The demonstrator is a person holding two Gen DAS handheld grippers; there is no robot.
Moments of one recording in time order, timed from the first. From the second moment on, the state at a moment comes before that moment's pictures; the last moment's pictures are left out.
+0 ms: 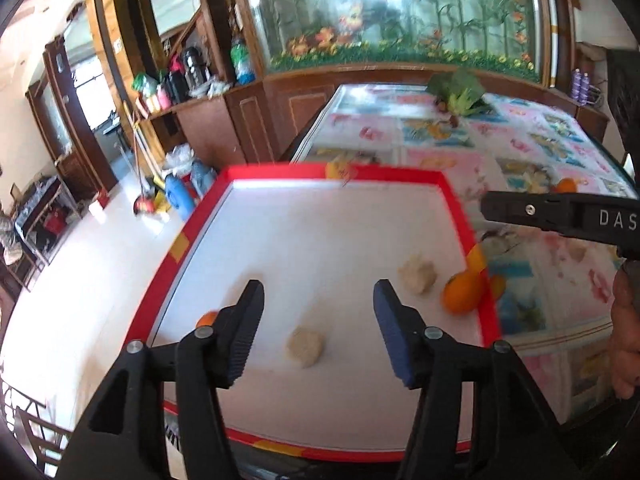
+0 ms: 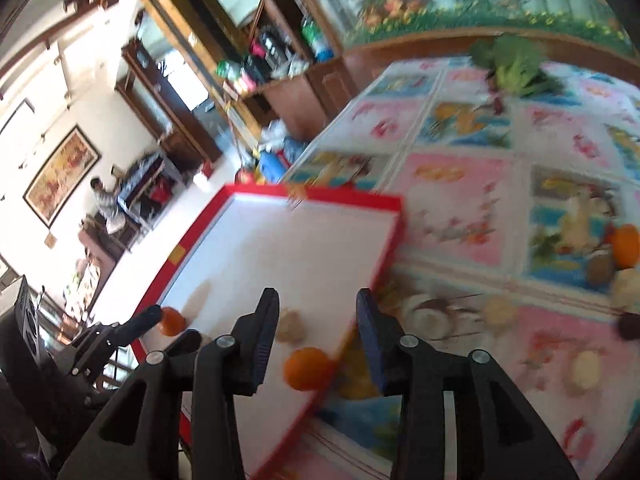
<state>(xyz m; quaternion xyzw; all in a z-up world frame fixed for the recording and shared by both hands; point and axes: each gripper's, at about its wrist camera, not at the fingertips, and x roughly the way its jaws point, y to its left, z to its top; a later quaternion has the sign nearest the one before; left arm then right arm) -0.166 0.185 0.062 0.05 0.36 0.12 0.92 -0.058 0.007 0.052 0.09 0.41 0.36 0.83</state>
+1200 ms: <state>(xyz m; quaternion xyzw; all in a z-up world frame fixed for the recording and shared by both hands) -0.048 -0.017 0.005 0.06 0.46 -0.18 0.87 -0.036 -0.168 0.004 0.06 0.43 0.14 0.89</state>
